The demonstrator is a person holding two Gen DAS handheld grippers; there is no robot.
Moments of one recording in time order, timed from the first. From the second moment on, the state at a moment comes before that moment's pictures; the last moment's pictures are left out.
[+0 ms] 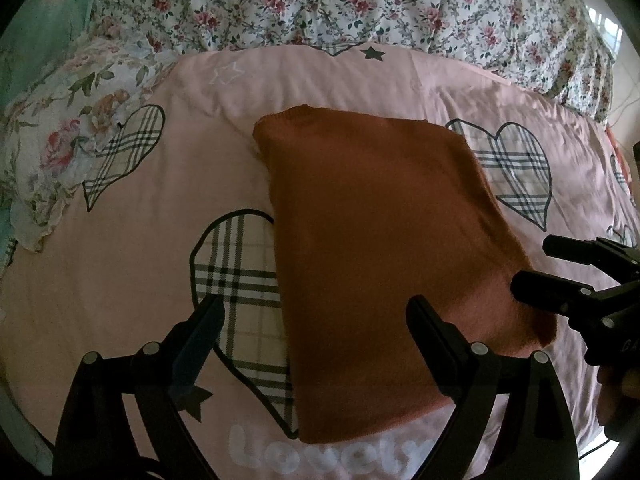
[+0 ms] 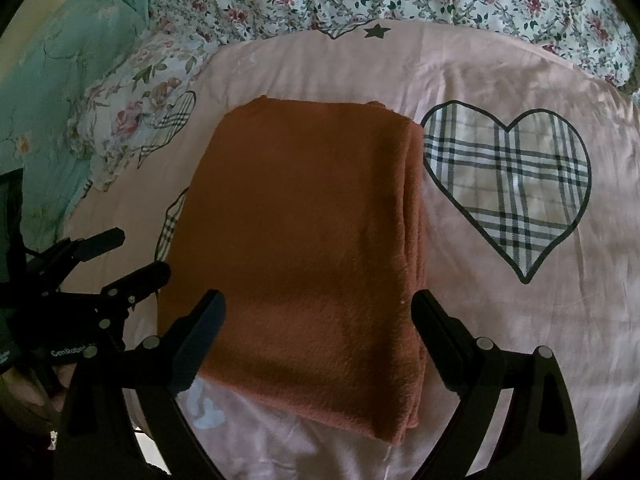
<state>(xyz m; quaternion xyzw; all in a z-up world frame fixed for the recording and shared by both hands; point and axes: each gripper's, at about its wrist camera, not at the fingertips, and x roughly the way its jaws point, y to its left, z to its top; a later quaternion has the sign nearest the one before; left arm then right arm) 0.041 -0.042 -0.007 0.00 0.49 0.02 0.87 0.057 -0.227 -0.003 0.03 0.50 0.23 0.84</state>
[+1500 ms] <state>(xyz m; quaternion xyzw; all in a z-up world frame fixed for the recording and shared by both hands) 0.041 -0.051 -0.004 0.01 0.48 0.02 0.87 0.056 -0.228 0.001 0.04 0.49 0.23 0.84</state>
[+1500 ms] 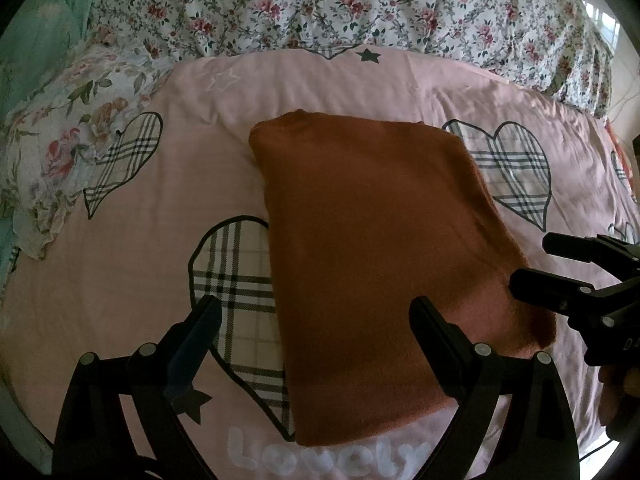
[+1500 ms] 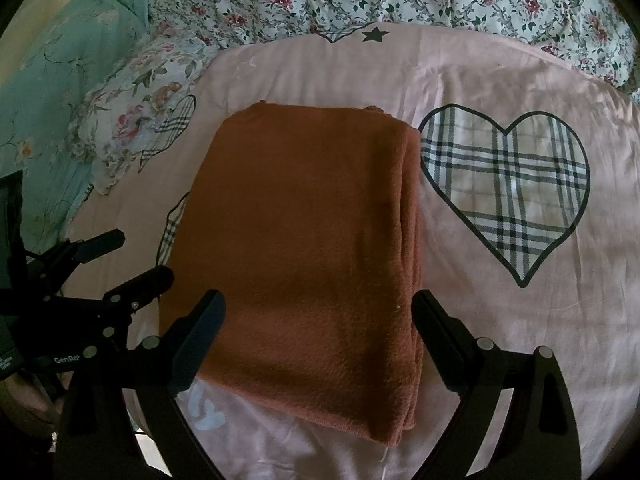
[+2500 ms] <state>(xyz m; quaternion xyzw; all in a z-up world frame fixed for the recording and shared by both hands) 0.041 -0.056 -0.003 0.01 0.48 0.03 0.87 0.057 -0.228 0.002 0.04 0.49 0.23 0.84</state>
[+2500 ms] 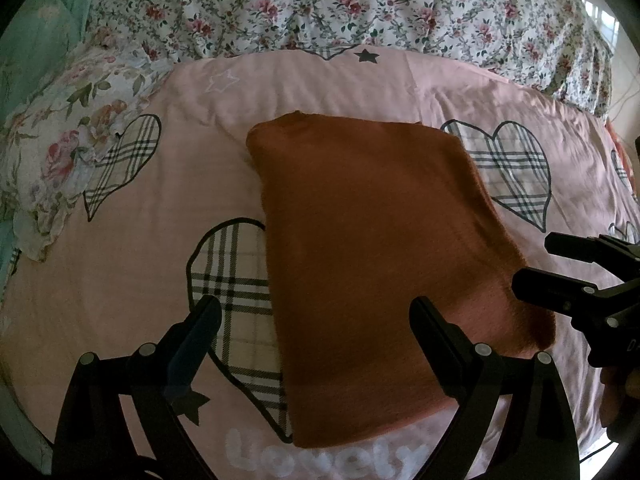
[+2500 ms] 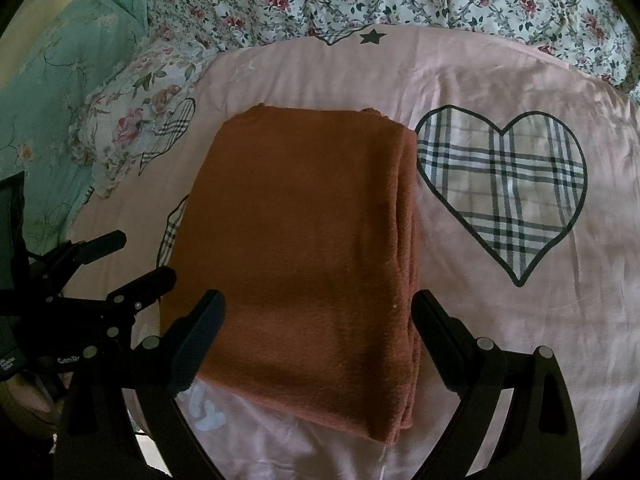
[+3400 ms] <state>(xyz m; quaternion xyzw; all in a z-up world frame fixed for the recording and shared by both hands) 0.050 -0.061 -0.003 0.02 0.48 0.02 0.88 0.058 -0.235 0.002 0.06 0.49 0.21 0.85</state>
